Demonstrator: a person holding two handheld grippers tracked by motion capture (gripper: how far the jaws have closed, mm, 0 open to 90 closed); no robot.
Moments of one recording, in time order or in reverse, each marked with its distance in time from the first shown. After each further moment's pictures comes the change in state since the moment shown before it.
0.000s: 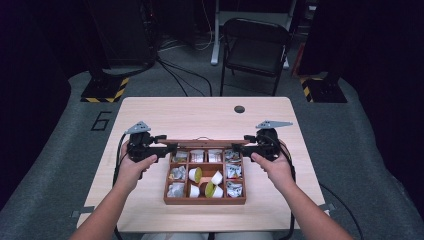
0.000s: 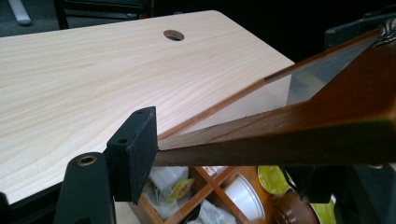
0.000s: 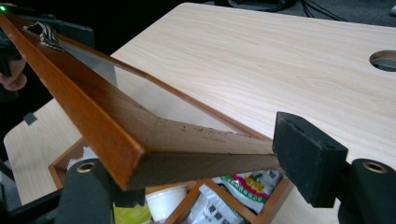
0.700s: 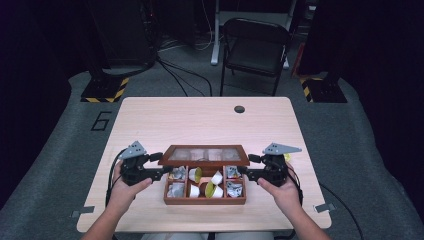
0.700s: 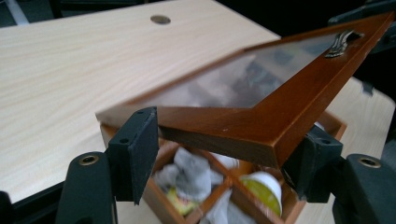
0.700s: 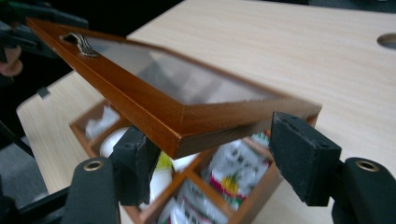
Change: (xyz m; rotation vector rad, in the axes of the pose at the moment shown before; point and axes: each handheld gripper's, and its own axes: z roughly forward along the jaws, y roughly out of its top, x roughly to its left) left arm -0.035 -0.045 -0.028 0.015 0.017 0.078; right arm 0.024 -0.057 -0.029 -0.034 -0.002 -0.058
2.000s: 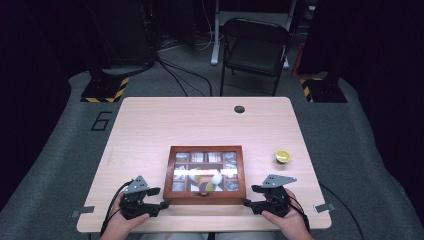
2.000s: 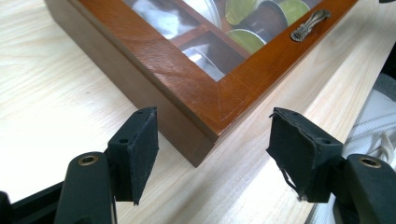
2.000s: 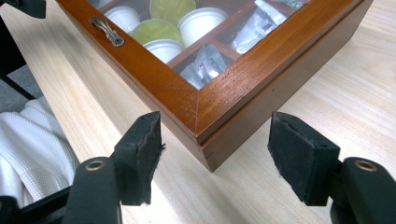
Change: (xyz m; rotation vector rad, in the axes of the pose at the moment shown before) left arm -0.019 -0.084 -0.004 0.192 -0.022 -0.008; right arm 0.011 -0.080 -0.003 0.185 0.014 -0.089
